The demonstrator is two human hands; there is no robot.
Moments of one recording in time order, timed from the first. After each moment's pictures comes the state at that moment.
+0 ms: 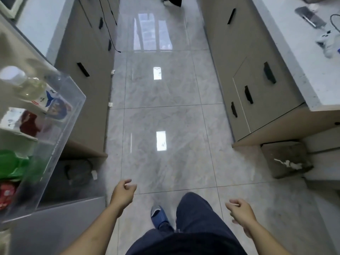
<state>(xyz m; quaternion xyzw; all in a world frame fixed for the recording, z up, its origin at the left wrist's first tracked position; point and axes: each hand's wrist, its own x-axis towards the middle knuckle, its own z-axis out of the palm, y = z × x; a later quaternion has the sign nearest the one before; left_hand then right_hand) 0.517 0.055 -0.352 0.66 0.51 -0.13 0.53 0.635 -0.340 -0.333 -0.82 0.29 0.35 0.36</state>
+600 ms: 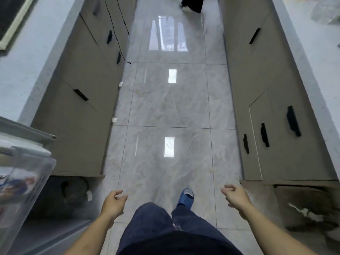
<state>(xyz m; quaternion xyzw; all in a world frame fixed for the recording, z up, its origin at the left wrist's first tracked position) 0.713 0.110 -0.361 0.61 0.60 -0.13 0.49 0.960 -0.248 -0.347 -0.83 0.20 0.40 0.35</state>
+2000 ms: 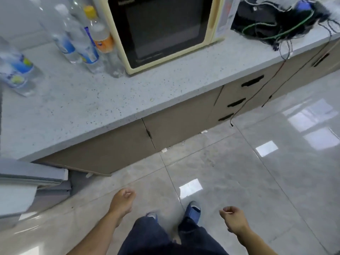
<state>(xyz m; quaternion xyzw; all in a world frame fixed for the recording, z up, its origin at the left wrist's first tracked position) 1.040 0.345 -0.325 0.23 0.82 0.18 0.49 1.432 0.316 -0.365 -0.82 -0.26 0.50 0.08</state>
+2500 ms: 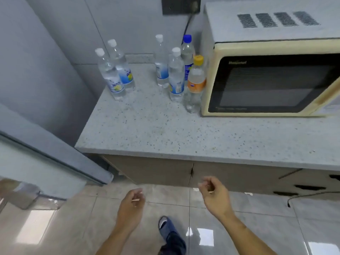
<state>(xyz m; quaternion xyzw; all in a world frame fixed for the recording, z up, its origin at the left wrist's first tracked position) 1.000 0.393 -0.273 0.14 0.87 0.37 0.31 1.215 0.569 -0.249 -0.54 -0.63 0.52 0.19</state>
